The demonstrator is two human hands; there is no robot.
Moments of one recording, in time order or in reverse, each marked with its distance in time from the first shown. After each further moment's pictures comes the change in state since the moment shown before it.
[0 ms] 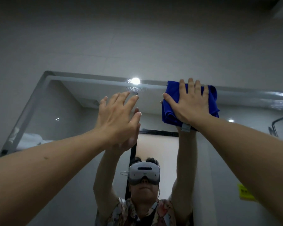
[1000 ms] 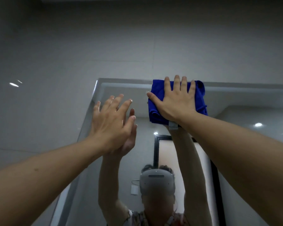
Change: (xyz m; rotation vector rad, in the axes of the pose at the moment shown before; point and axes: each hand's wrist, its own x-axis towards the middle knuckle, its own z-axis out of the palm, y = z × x) left_hand -0.033 -0.196 -0.022 0.056 0.026 -0.075; right_hand 0.009 -0.238 0.003 0.050 0.033 -0.072
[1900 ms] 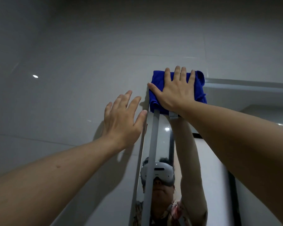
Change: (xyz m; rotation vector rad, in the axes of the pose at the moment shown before) left_hand -0.017 -0.160 -0.021 -0.174 0.010 -0.062; right_hand 0.040 -0.196 0.008 -0.025 0.013 -0.043
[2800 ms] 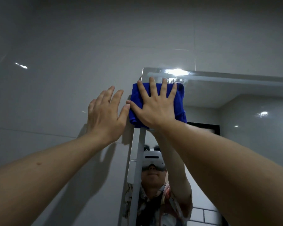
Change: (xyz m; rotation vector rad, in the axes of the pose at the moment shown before) left_hand -0.017 0.000 -0.017 0.010 0.019 -0.073; right_hand -0.075 -0.024 0.007 0.064 -0.045 -0.130
